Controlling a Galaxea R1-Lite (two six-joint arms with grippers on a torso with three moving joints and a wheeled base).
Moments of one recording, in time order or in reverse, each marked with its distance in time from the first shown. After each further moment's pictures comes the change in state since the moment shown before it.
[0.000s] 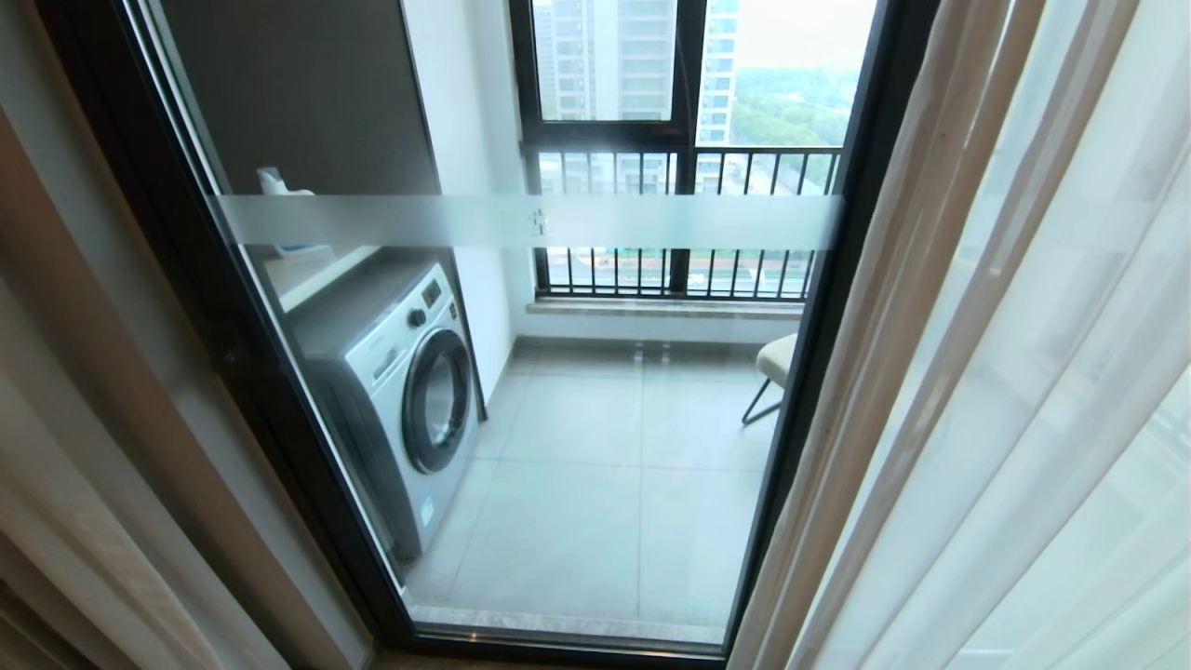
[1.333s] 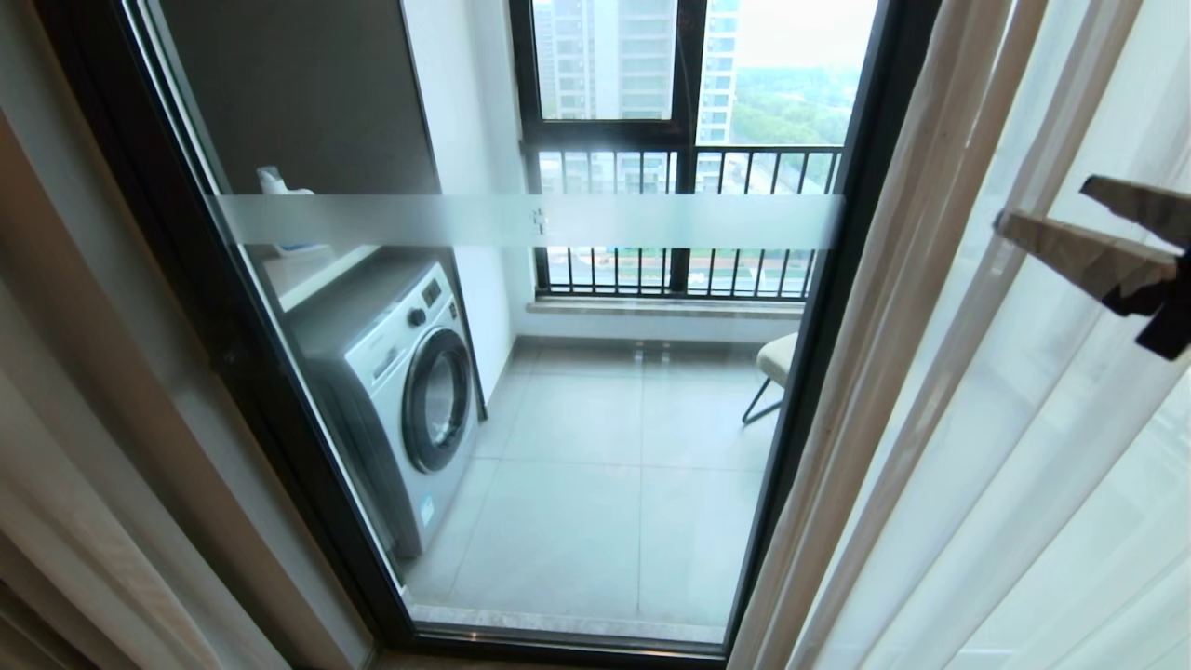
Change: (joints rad) left arm 0.000 0.000 0.000 0.000 0.000 0.000; right arm 0.173 0.807 -0.333 -0.551 0.002 0.054
